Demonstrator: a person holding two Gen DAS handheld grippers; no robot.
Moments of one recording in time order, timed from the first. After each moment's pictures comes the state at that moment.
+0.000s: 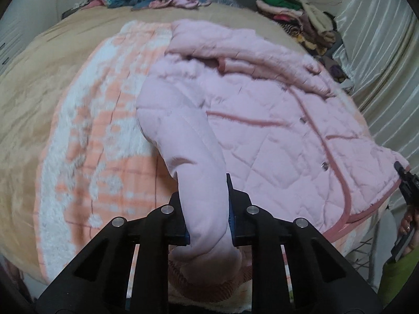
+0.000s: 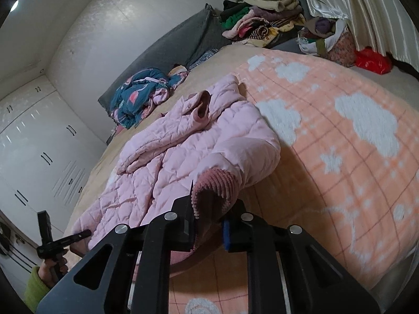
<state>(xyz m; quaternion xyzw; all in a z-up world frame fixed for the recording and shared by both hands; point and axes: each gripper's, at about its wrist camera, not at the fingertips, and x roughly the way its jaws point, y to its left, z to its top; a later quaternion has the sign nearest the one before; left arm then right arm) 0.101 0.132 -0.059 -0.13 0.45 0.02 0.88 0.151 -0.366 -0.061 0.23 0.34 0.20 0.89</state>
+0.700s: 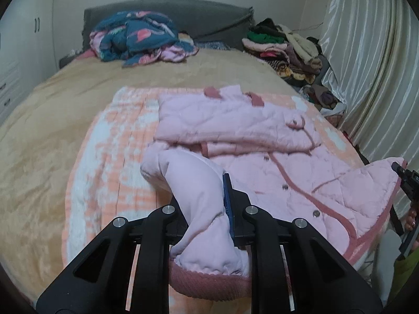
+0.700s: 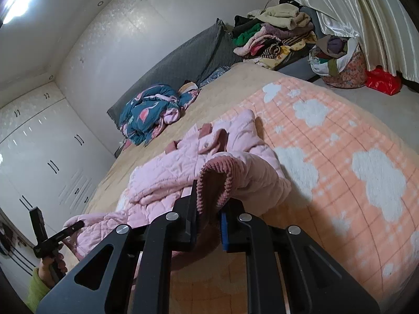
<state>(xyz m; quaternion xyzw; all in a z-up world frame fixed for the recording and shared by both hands) 0.150 0.119 0.034 -0.08 0.35 0.02 0.93 0.198 -0.367 0.009 0.24 0.30 0.21 0.90</state>
